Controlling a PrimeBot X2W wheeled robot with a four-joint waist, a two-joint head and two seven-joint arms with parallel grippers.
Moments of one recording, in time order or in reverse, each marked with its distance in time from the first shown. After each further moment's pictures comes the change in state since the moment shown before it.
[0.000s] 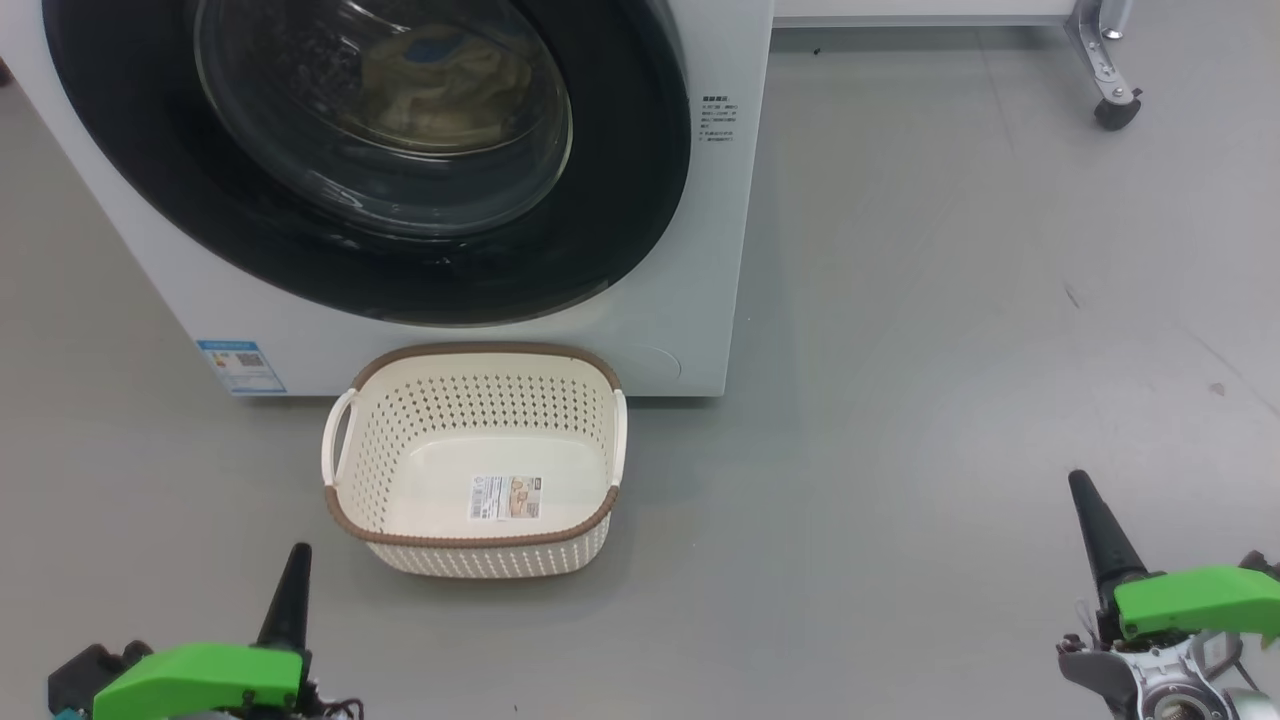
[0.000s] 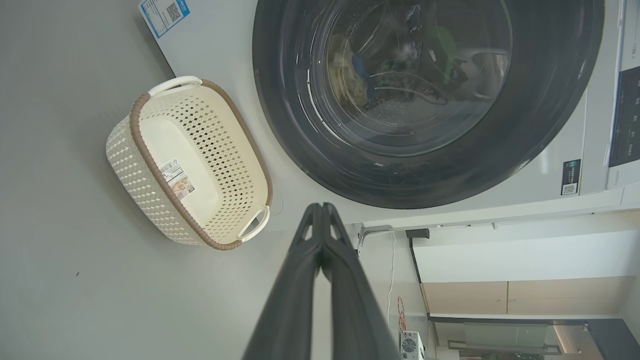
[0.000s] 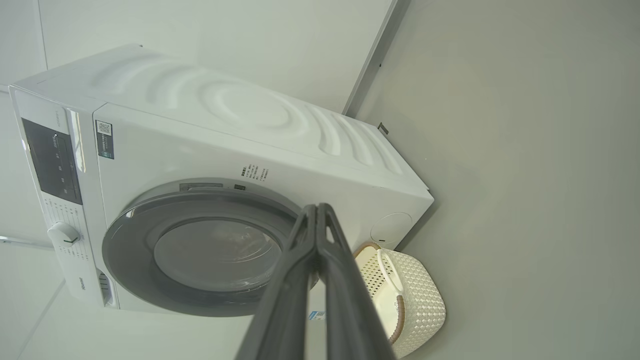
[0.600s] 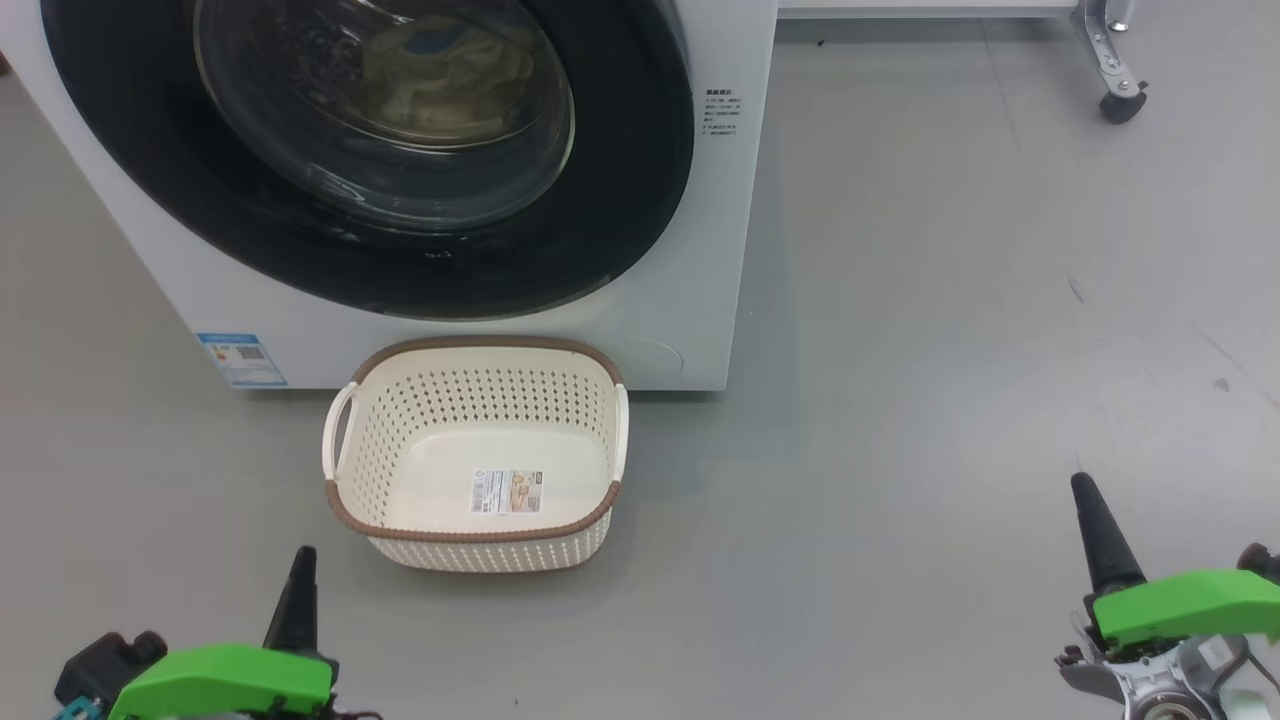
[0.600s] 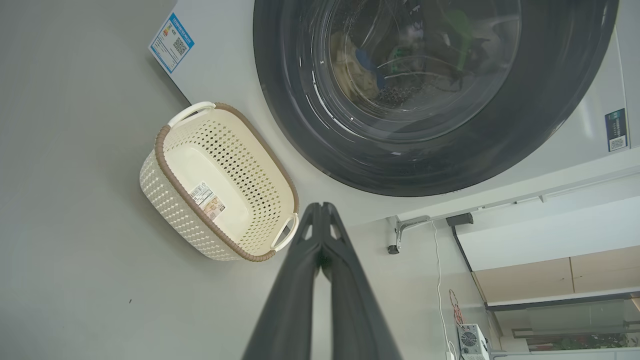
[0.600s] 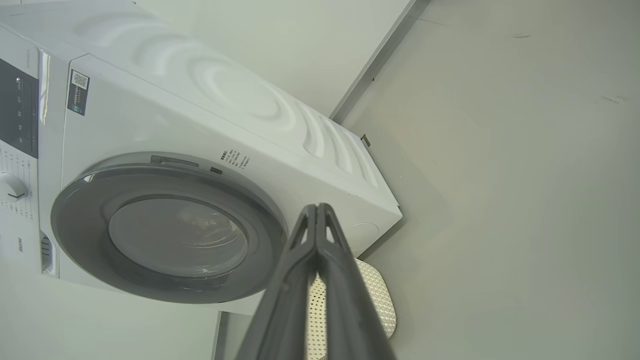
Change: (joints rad) left arm 0.007 0.011 -0.041 -0.003 0.192 0.019 -0.053; right arm 0.023 0.001 0.005 -0.030 -0.216 0.000 -0.029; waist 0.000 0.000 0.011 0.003
